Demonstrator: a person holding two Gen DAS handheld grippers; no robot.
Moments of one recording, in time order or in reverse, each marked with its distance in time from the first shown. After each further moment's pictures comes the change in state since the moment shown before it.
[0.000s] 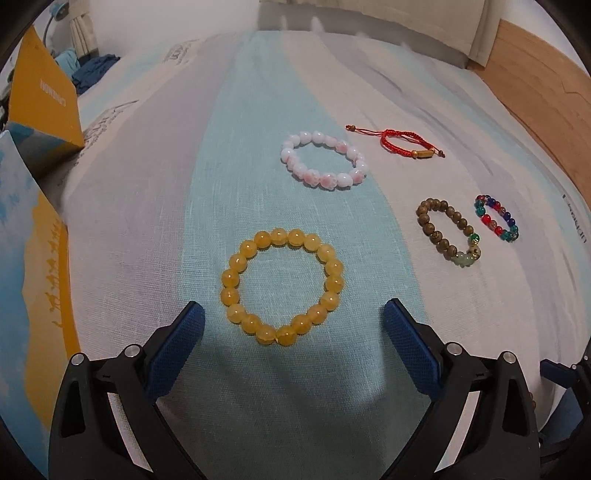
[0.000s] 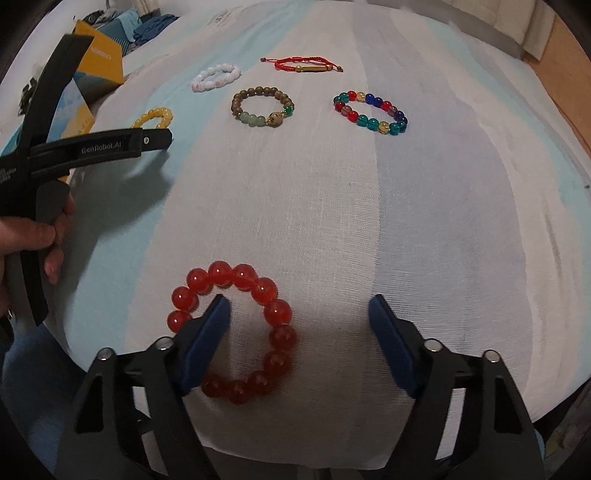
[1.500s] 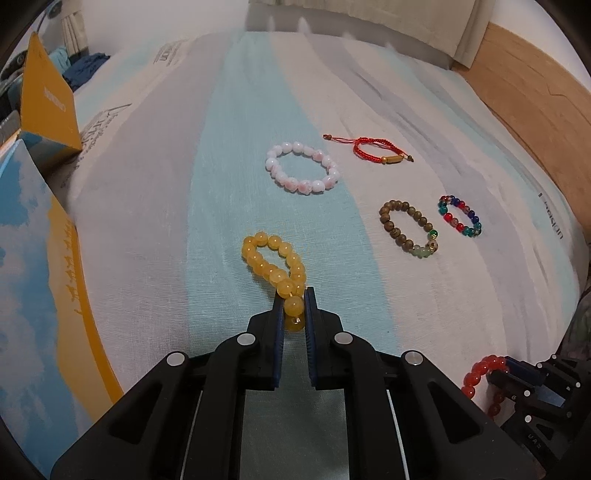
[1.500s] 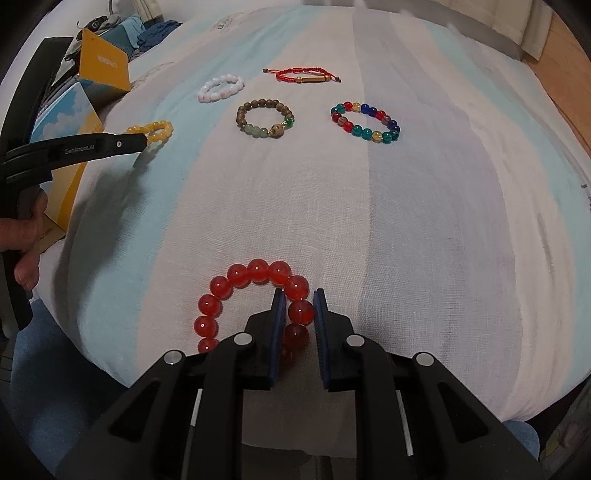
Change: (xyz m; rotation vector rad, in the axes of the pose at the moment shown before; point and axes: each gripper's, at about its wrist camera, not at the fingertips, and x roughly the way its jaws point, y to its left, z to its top) left arm -0.038 -0.001 0.000 0.008 0.023 -0.068; right arm -0.020 -0.008 -0.001 0.014 -0.010 0.035
